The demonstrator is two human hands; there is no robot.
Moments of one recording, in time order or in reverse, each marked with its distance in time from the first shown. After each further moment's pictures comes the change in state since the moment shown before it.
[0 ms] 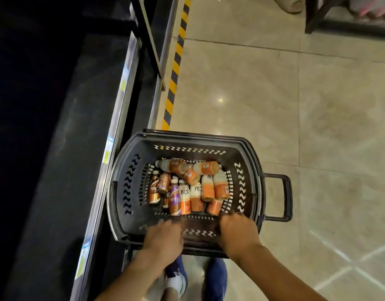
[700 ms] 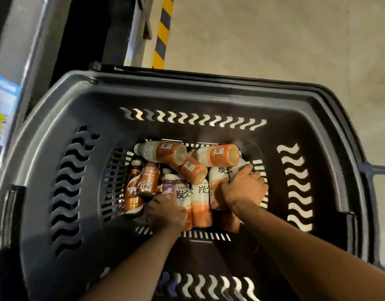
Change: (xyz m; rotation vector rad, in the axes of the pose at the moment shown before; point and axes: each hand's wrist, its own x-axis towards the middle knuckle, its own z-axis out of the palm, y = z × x) left_hand 0.305 -0.039 0.172 -0.467 0.080 -0.660; right_hand 0.320 0.034 0.168 0.236 0.229 0.580
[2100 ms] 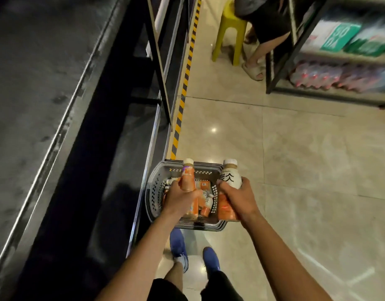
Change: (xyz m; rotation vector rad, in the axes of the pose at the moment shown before) left_hand -0.586 -0.099 -0.470 -0.852 -0.228 0.454; right_hand -0.472 0.142 -0.535 1.189 -0.191 -0.071
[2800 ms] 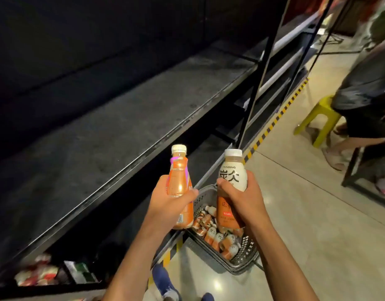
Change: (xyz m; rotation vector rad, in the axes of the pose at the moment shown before) left_hand -0.272 -0.022 -0.057 -0.424 0.606 0.283; right_hand -0.199 -0.073 0.005 -0.151 -0.497 -0.651
